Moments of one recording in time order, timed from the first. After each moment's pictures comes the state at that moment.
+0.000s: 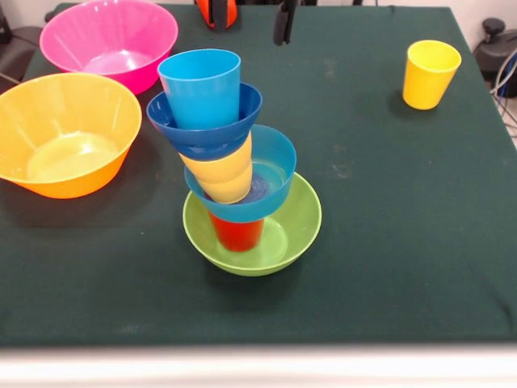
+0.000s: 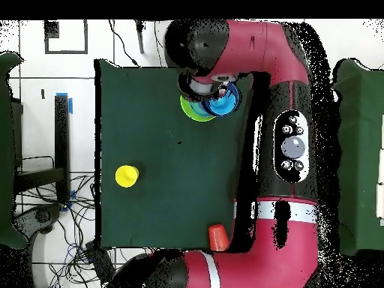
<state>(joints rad) -0.32 -0.53 0.27 0.86 -0.32 1.42 1.95</state>
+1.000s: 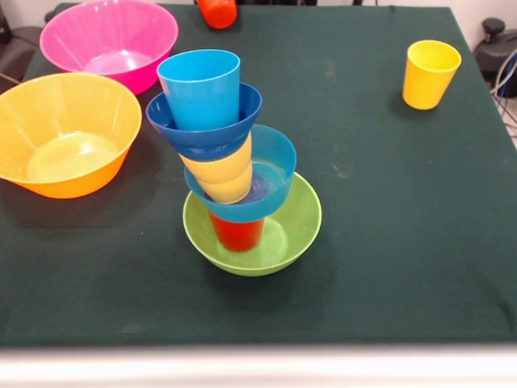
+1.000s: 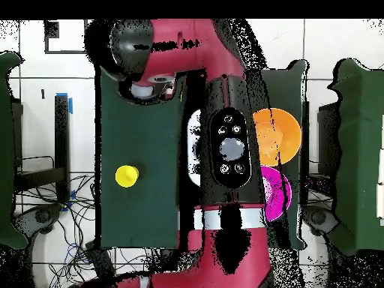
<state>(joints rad) -0.17 -0.60 0.26 0.92 -0.24 1.41 1.95</state>
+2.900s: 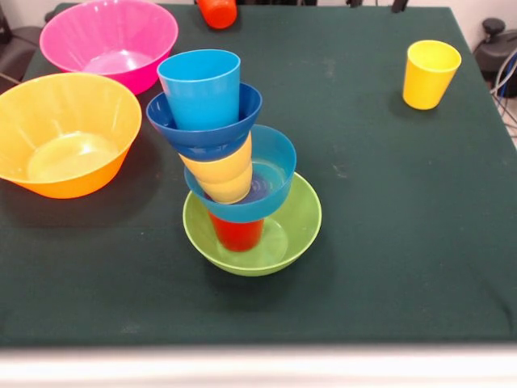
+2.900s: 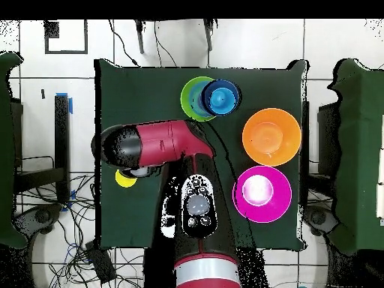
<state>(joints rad) -0.08 -0.74 0.10 1.57 -0.21 0.90 1.95</state>
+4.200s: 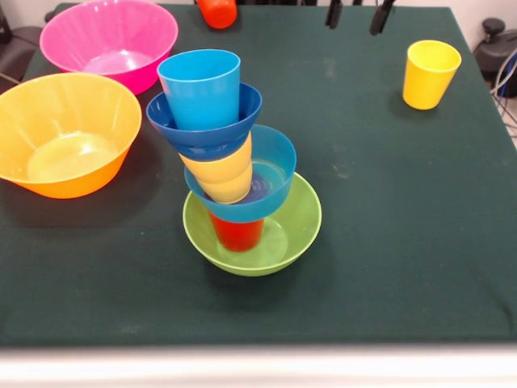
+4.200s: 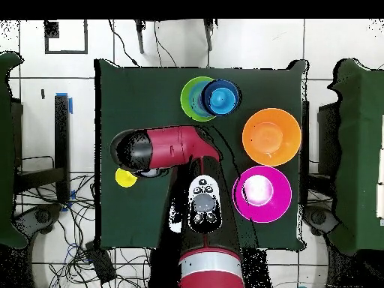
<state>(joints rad) -0.08 -0.69 0.05 1.58 -0.21 0.79 1.95</state>
